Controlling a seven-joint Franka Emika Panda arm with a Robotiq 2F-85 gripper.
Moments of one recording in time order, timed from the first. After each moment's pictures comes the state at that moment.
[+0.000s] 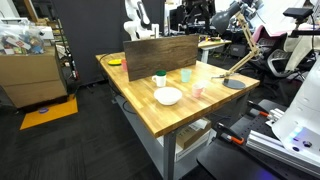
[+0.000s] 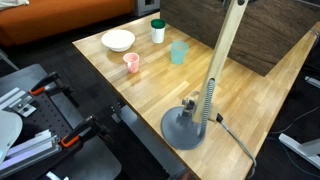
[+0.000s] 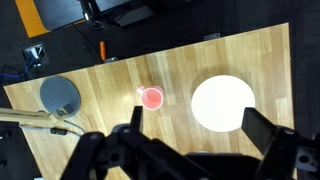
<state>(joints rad) 0.01 -0.35 0.29 -2.28 -0.02 1.81 0.56</state>
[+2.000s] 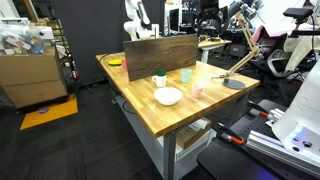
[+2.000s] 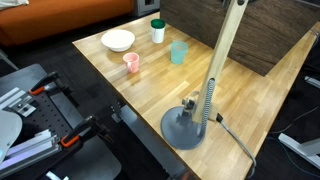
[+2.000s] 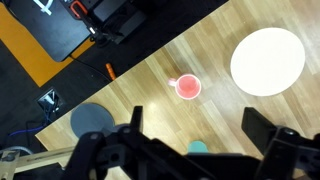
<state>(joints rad) -0.06 -0.35 0.12 -2.35 -0.03 1.89 0.71</state>
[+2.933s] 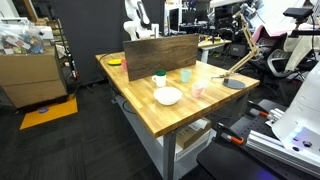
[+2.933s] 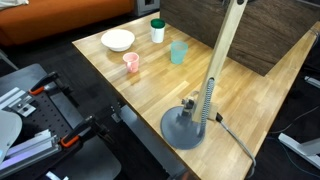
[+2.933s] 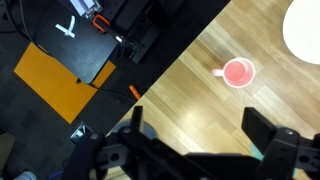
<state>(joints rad) -0.16 -0.27 -0.02 -2.37 -0.06 1.89 0.74</state>
